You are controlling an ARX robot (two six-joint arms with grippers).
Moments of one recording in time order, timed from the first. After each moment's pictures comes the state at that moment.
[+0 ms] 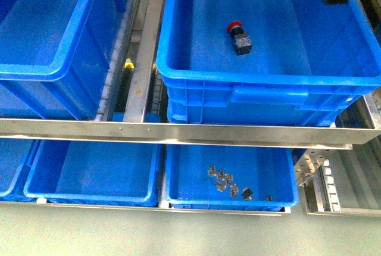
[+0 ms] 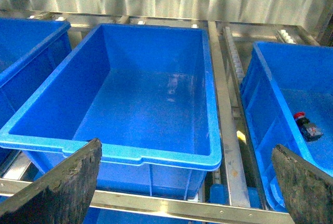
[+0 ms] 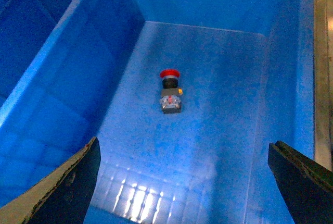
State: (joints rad) left arm 0.00 0.48 0.02 0.49 0.00 -0.01; right arm -0.02 1.65 0.79 0.51 -0.17 0.00
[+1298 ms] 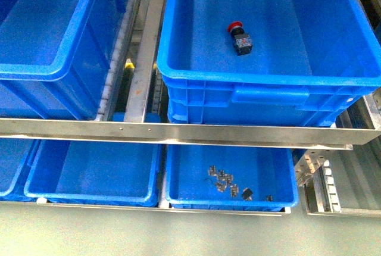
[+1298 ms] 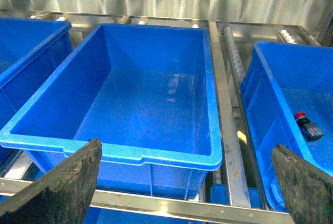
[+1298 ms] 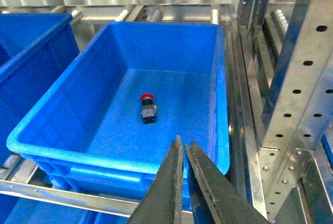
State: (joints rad) left arm 0.00 0.48 0.02 0.49 0.00 -0.01; right arm 0.00 0.89 0.04 0.84 0.00 0.00
